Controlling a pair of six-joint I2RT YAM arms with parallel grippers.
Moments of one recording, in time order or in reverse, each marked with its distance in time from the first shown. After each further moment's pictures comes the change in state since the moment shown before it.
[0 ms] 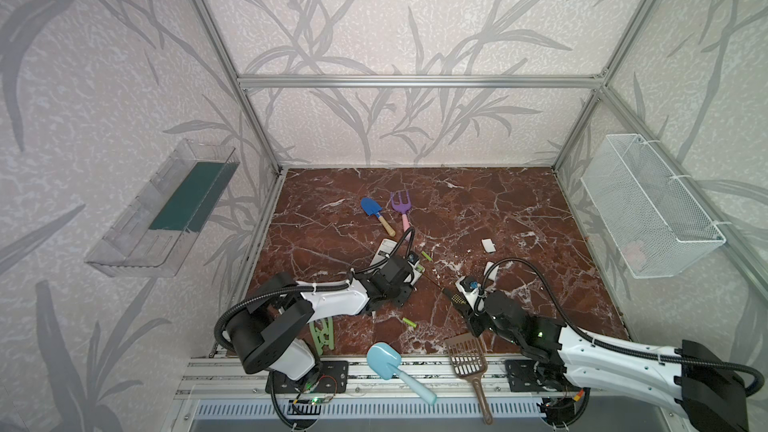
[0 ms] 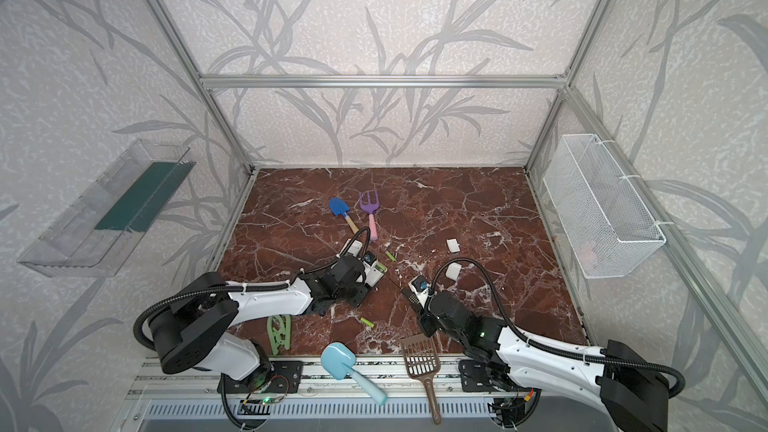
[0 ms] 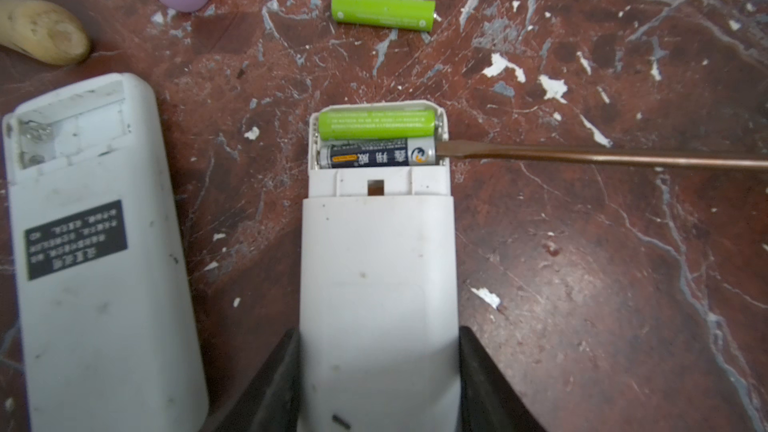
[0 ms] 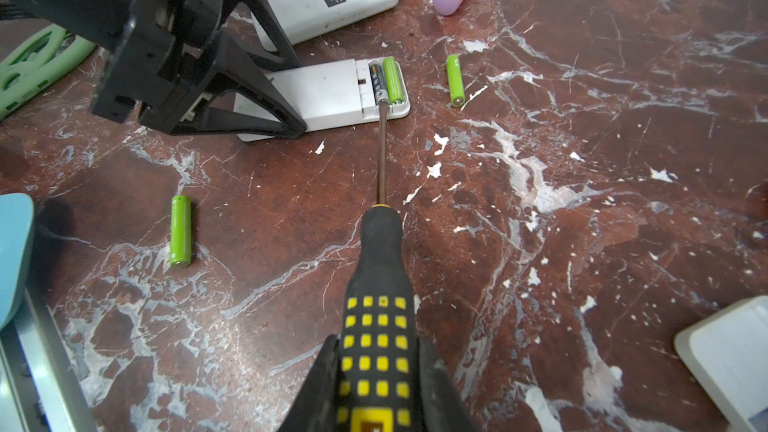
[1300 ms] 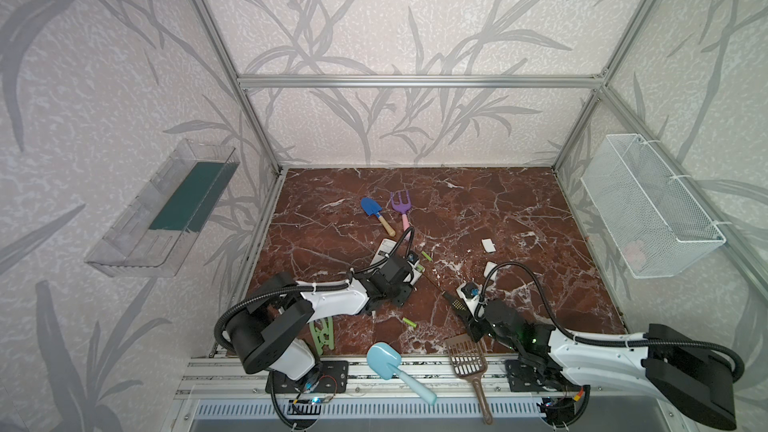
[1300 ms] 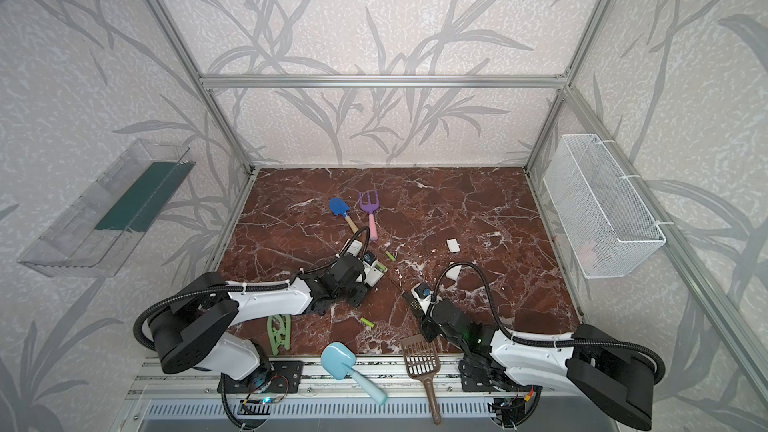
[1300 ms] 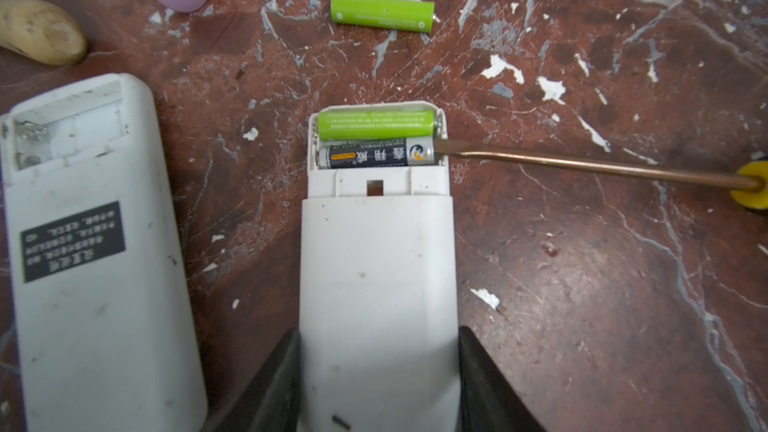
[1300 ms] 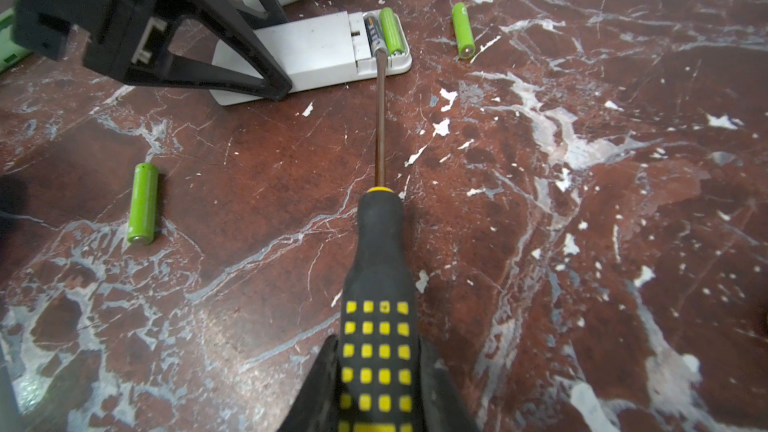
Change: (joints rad) left arm 0.004 0.000 -0.001 0.004 0.013 0.000; right arm 0.000 0.183 -0.150 0.344 -0.008 0.027
